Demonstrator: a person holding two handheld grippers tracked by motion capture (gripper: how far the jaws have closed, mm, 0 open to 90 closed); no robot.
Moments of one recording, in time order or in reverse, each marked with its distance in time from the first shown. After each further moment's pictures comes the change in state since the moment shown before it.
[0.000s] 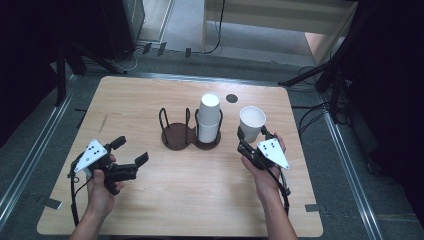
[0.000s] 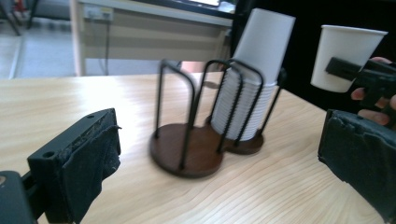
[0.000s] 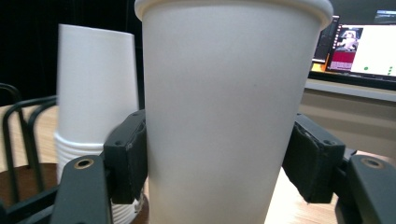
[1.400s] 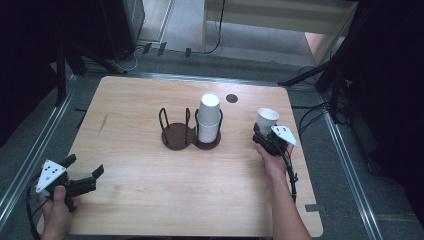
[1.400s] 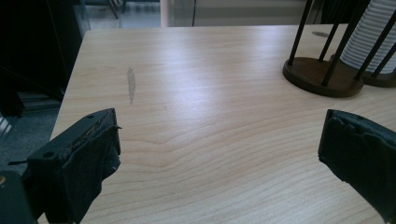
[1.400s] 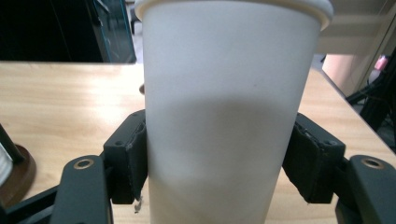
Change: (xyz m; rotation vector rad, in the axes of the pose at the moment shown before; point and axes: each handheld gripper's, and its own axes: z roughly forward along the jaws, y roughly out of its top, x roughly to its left) left arm 0.079 -0.051 -0.073 0.087 0.299 0.058; right arm -0.064 -0.049 0.046 0.323 -0.160 0.159
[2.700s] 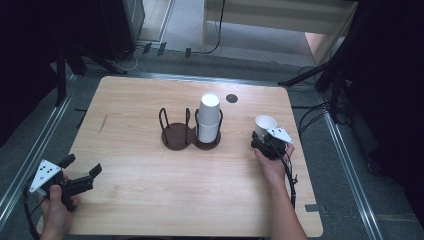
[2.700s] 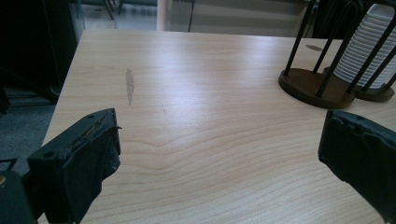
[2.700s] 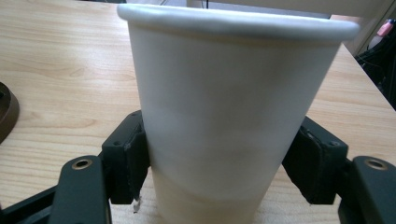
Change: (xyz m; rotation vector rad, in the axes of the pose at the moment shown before) left arm 0.006 -0.002 0.000 -0.019 -0.024 -0.049; right arm 0.002 -0.007 -0.003 0.180 -0.026 -0.059
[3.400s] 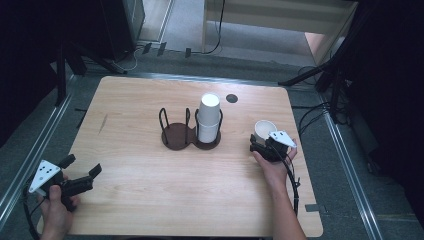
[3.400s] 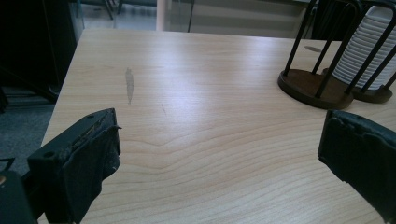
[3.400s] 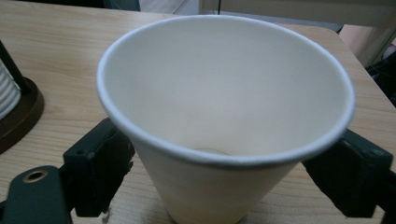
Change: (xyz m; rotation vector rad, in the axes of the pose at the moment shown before) left arm 0.001 -0.001 -0.001 -0.003 -0.003 -0.009; right arm -0.004 -0.006 -0.011 -0.046 0.066 -0.007
